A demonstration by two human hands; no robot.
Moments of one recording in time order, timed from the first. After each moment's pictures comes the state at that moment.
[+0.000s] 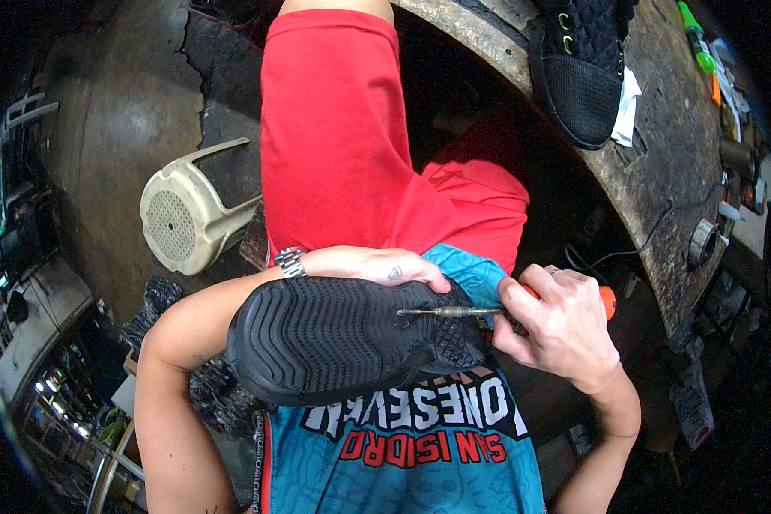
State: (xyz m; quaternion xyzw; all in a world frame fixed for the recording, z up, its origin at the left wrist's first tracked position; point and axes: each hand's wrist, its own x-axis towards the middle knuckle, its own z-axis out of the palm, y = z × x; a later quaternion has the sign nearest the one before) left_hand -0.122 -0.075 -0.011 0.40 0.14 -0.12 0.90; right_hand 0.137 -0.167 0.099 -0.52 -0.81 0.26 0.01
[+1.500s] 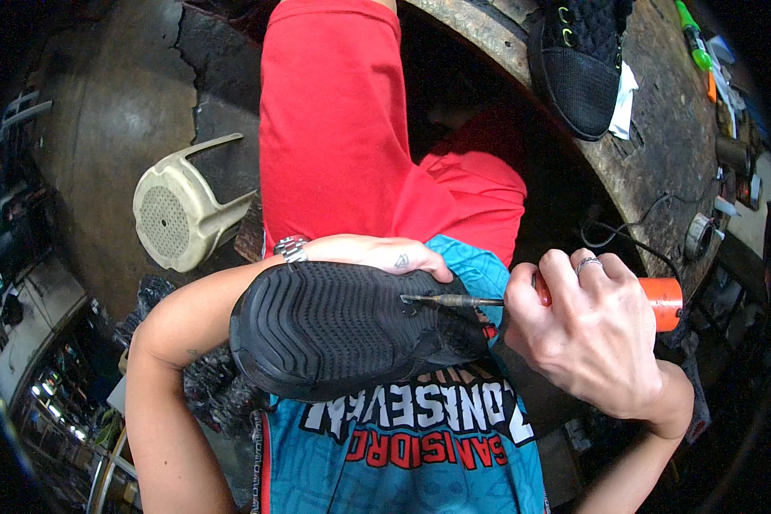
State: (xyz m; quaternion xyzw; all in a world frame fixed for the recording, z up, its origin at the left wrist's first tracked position) left_hand -0.131 -0.067 -0.005 0.47 0.06 -0.10 0.88; right_hand 0.117 -0.129 0.162 -0.43 -0.88 0.13 -0.15
